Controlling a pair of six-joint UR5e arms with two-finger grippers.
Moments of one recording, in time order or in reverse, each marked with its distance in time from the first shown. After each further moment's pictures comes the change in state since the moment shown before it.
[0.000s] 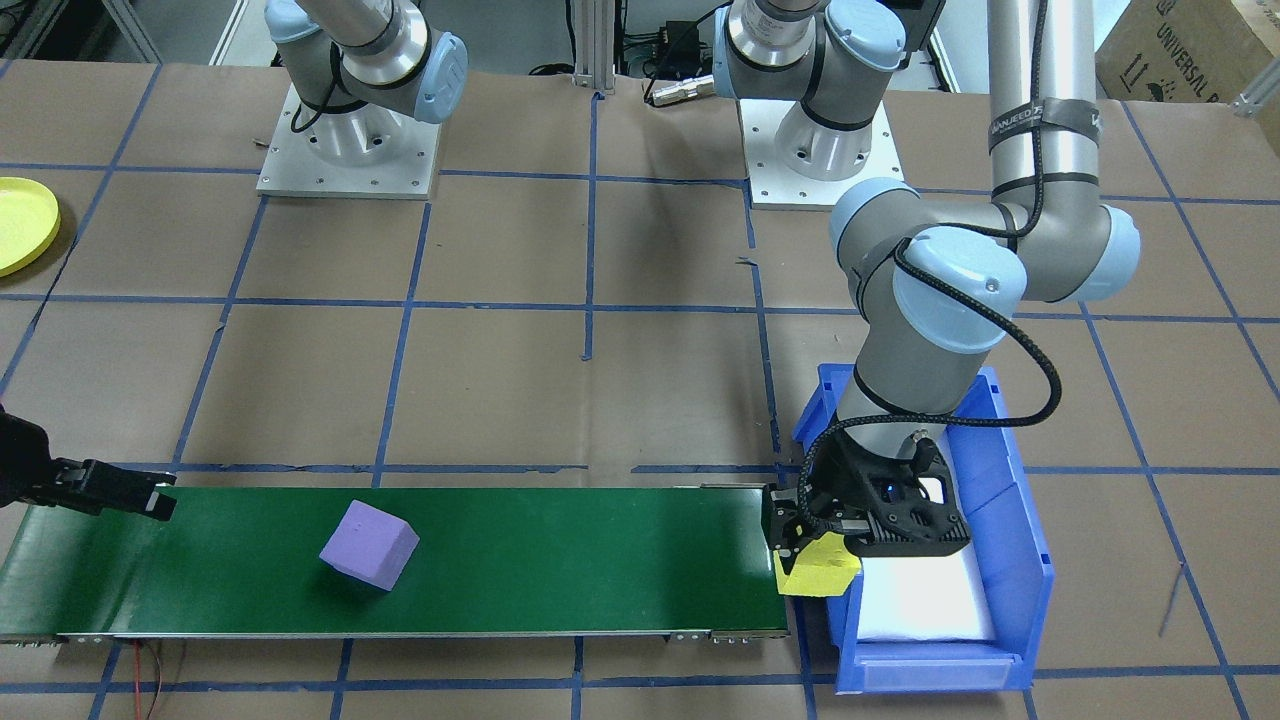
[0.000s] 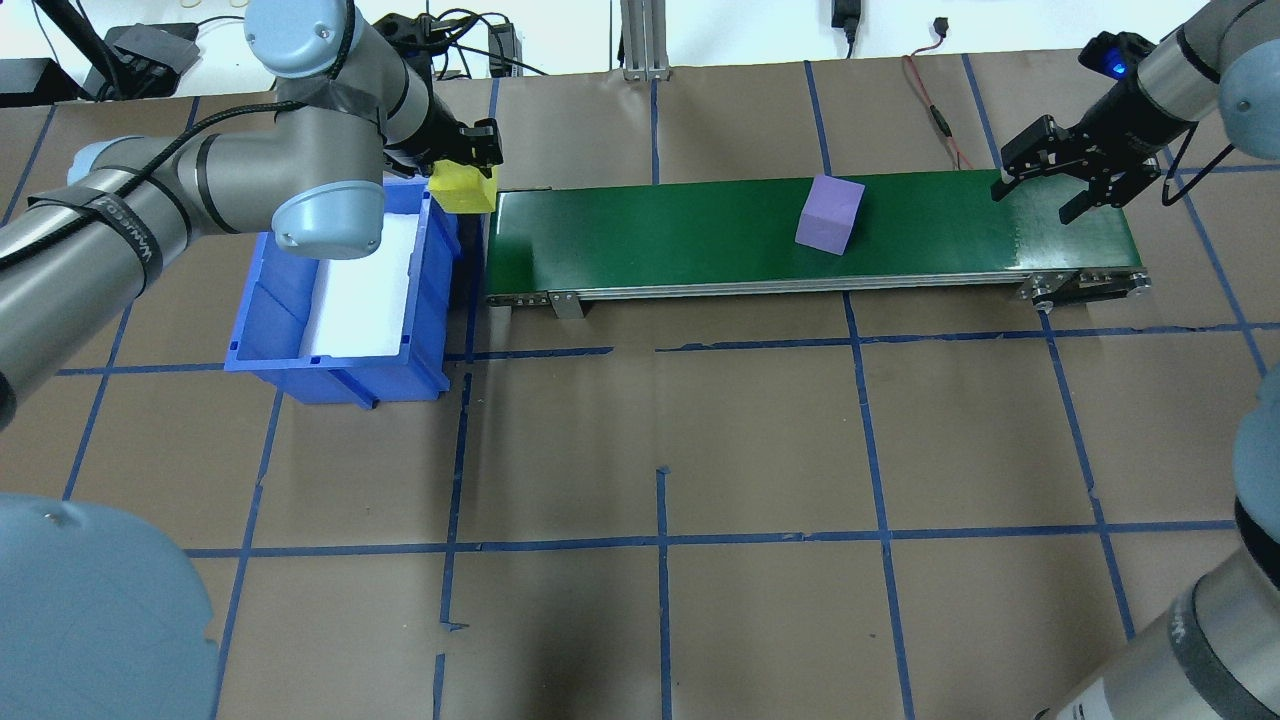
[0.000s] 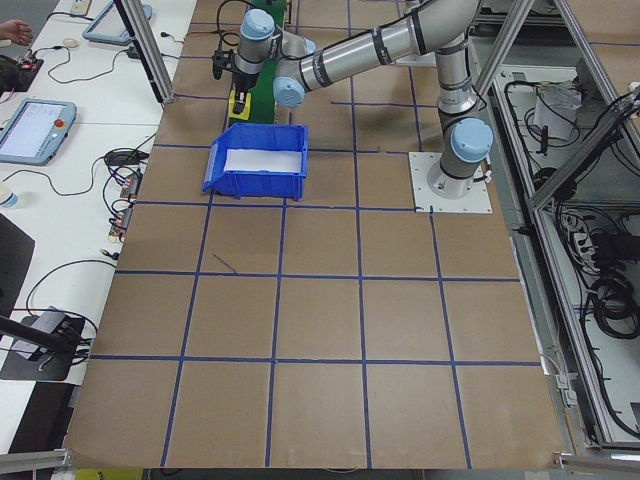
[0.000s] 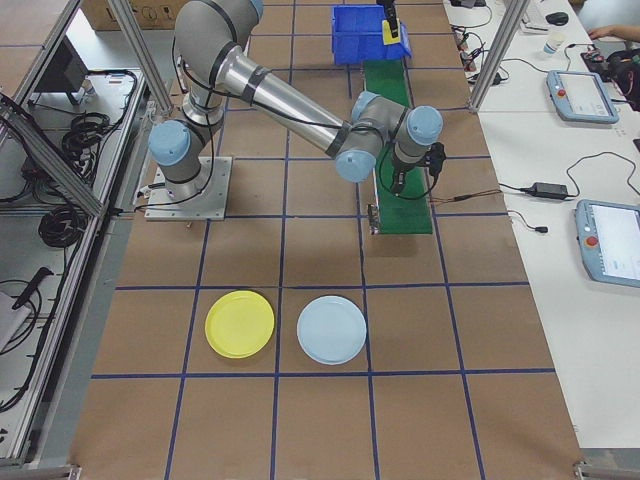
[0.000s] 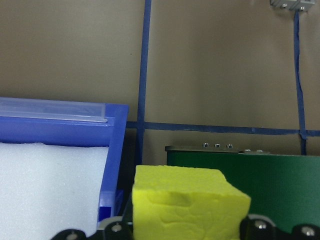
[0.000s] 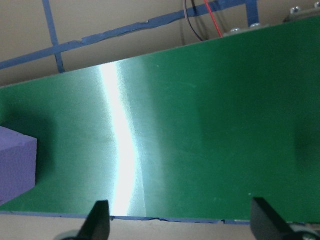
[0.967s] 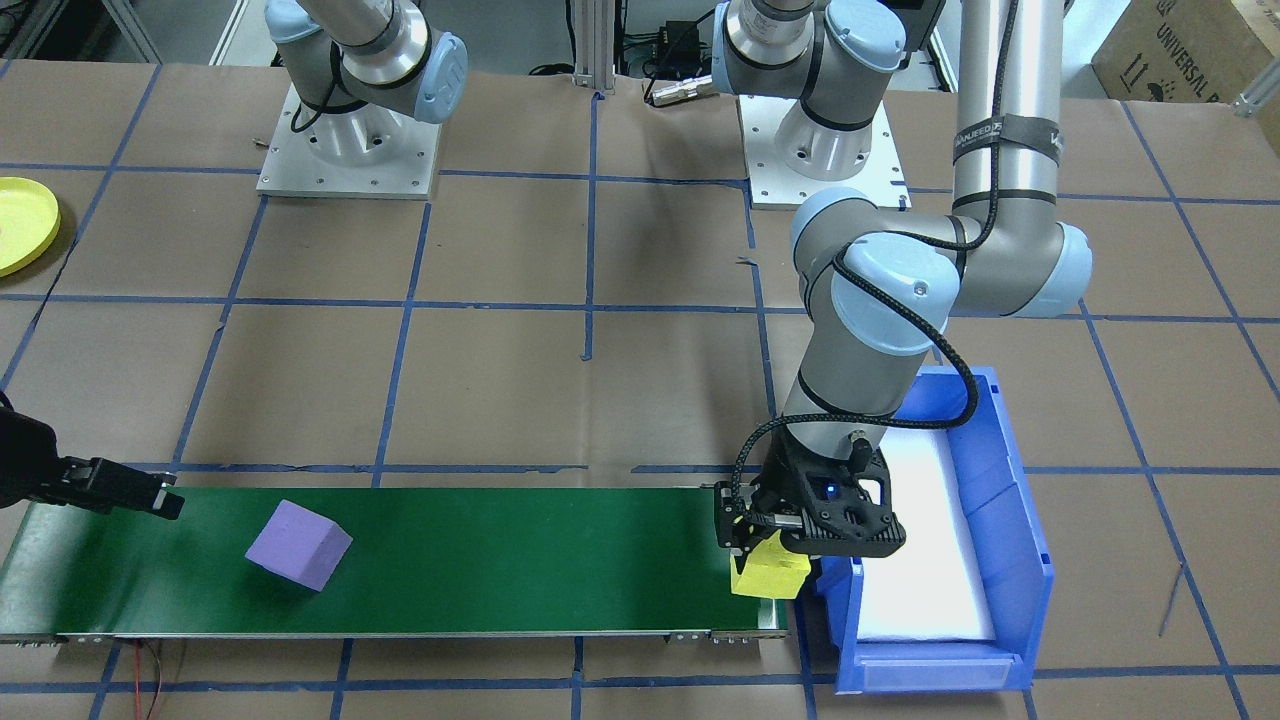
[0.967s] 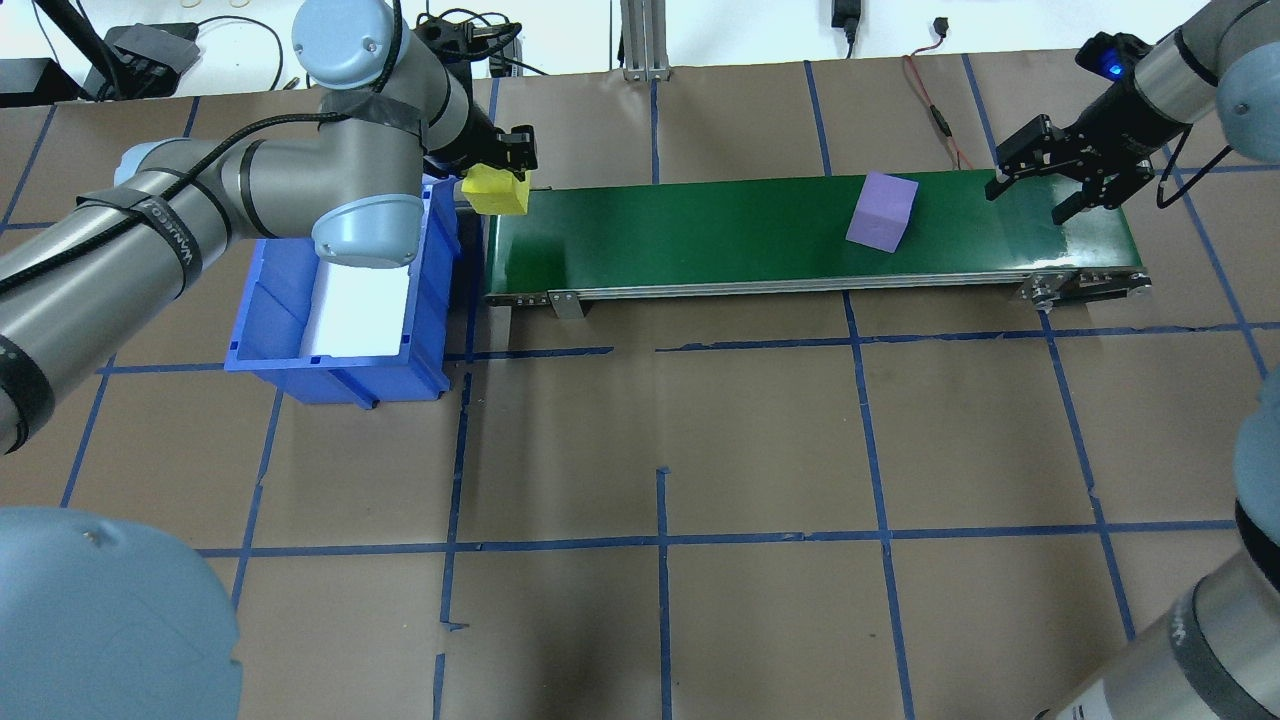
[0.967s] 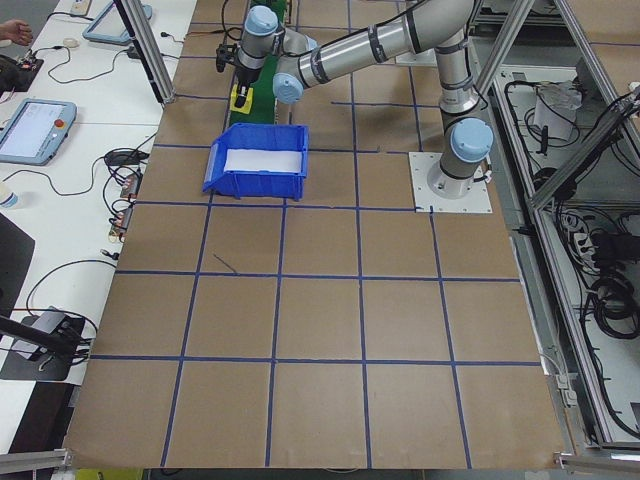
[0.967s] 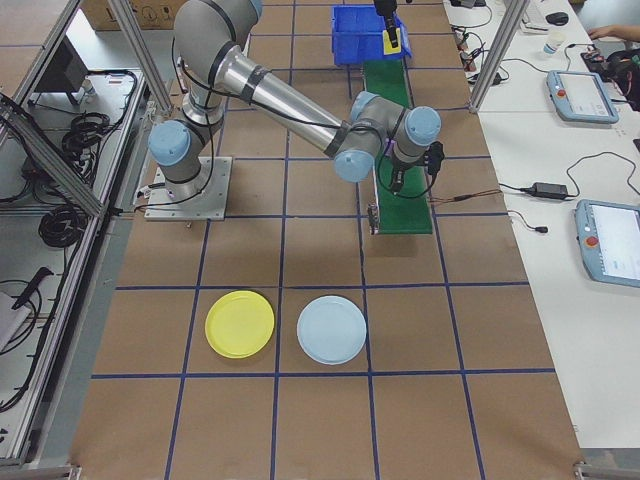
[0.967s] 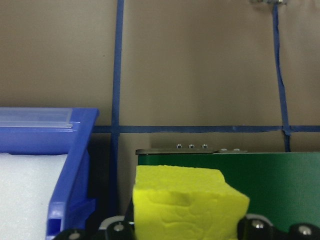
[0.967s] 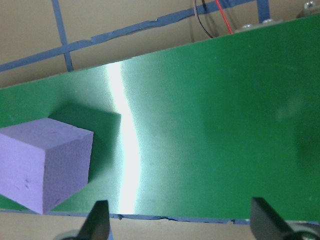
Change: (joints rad) left arm -0.057 -0.009 0.000 0.024 0.004 0.002; right arm 0.001 -0.005 0.010 0.000 0.022 0.003
